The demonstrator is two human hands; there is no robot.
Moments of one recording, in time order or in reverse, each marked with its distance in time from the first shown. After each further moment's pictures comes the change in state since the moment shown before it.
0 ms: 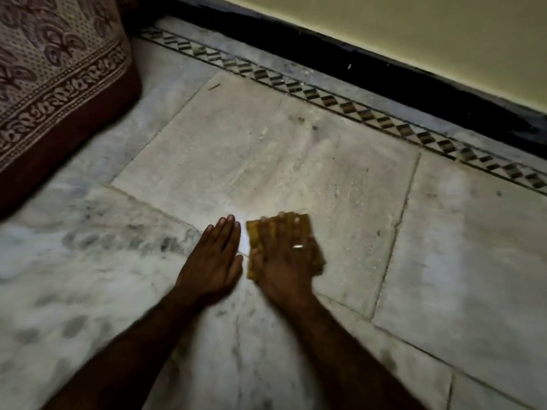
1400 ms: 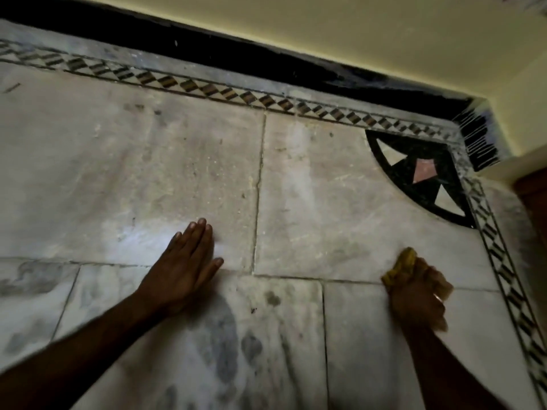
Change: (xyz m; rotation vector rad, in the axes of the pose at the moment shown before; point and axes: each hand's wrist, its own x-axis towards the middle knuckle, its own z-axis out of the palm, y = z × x) left_hand 0.035 0.158 -0.010 -0.230 -0.251 0.323; right_hand -0.273 0.352 -0.116 0.044 0.030 1.159
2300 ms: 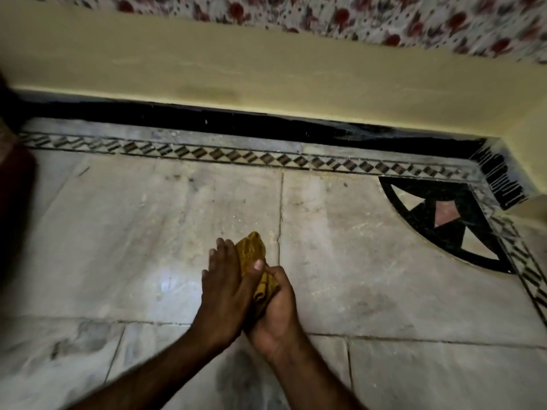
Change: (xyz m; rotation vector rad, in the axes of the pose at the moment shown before) left_hand 0.040 0.101 -0.119 -0.742 0.091 -0.455; right_hand -0.161 -0.314 -0.061 1.779 -1.176 0.372
